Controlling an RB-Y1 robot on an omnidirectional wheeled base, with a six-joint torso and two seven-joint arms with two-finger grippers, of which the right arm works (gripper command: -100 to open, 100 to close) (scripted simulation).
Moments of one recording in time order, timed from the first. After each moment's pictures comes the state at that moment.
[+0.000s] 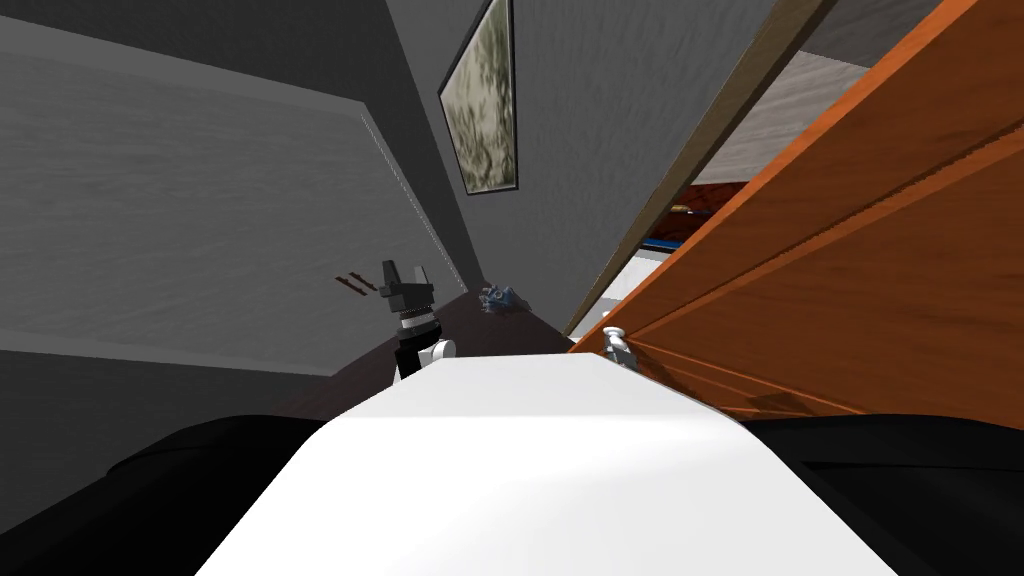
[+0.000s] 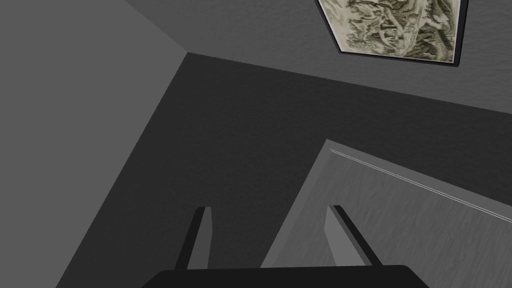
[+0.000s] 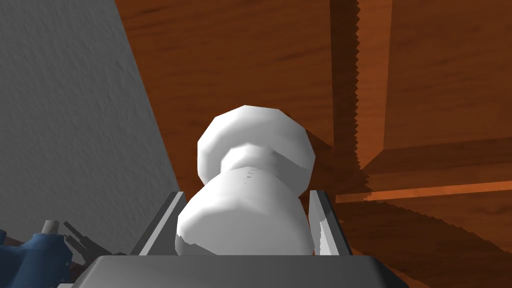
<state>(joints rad) 0.35 -0.58 0.49 -0.93 -1.05 -1.13 -1.58</state>
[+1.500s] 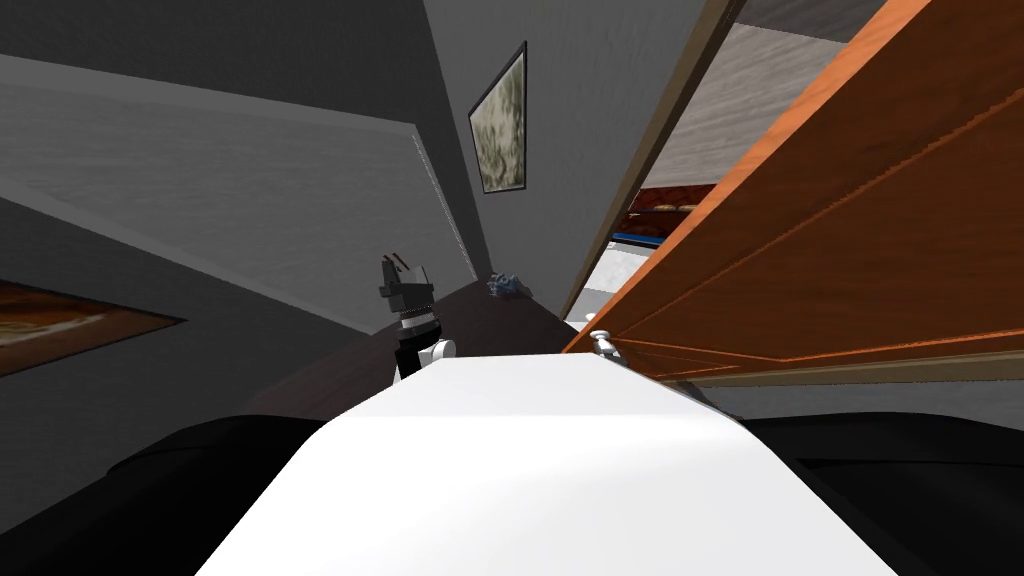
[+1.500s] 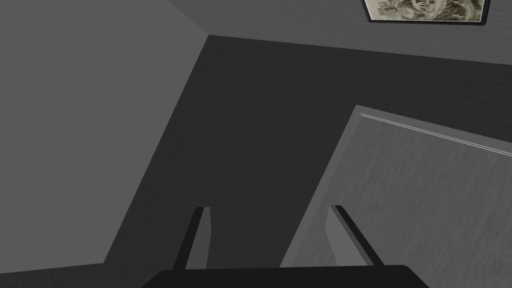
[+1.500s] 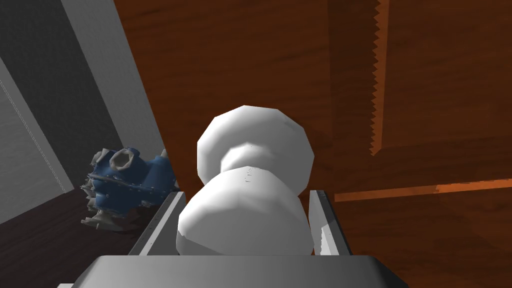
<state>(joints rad) 0.38 -0.63 0.66 -0.95 -0.93 -1.23 -1.65</state>
